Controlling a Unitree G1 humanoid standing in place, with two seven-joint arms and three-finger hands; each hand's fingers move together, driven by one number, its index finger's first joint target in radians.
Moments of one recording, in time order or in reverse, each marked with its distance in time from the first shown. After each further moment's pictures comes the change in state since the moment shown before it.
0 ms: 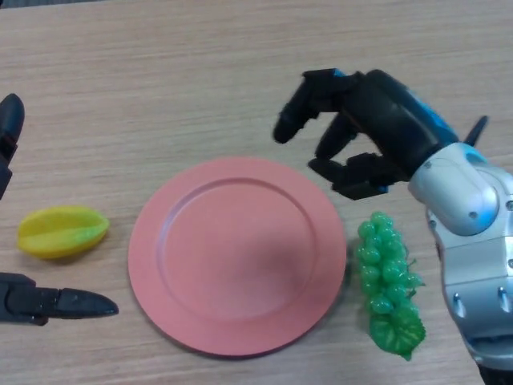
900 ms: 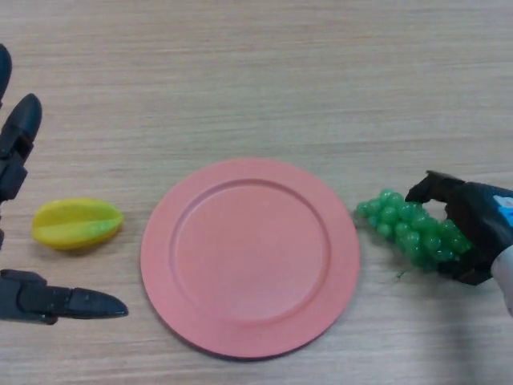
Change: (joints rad) left arm -0.008 0.014 -0.019 -0.011 0.007 0.033 0.000; right arm 0.222 -0.162 -0.258 0.688 -0.280 -0.670 -0.326
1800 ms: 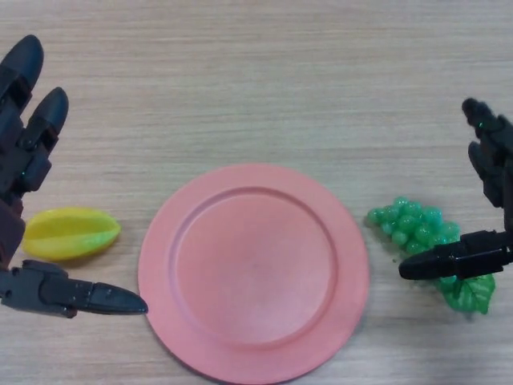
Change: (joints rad) left arm -0.045 0.019 -0.065 -0.024 0.033 0.060 0.000; right arm 0.147 0.069 -0.114 -0.608 0.797 0.550 -0.006
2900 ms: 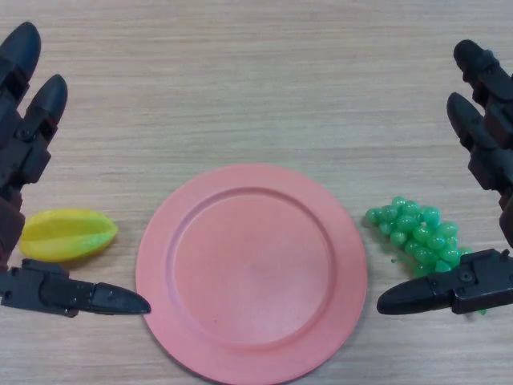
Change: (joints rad) left arm 0.000 -0.006 -0.007 -0.014 0.001 -0.047 0.000; right arm 0.135 0.059 0.052 -0.678 0.154 0.212 -0.042
